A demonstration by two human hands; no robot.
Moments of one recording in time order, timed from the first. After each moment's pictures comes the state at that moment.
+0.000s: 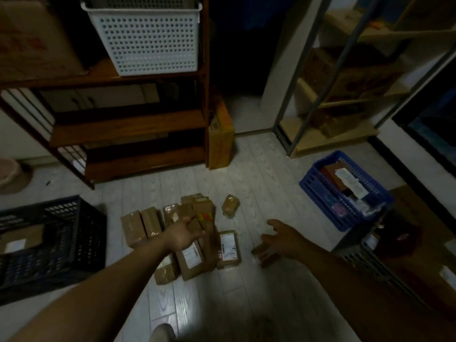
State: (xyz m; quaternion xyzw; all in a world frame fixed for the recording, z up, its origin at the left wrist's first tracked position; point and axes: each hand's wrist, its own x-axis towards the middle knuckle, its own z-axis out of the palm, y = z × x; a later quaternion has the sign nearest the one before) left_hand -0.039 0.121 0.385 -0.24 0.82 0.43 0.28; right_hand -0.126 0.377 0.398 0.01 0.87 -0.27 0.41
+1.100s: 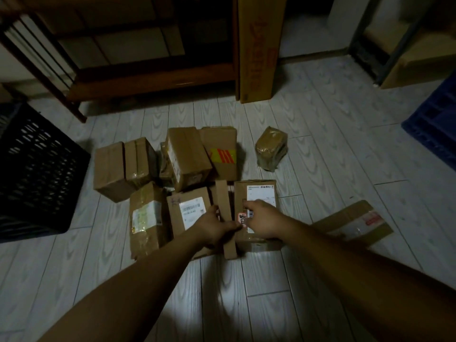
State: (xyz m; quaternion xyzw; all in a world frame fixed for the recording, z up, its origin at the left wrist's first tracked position) left_hand -0.070 0.178 -0.156 -0.37 0.76 0.49 0.21; right_hand -0.167 0.305 -0.156 -0.29 0.86 -0.20 0.38
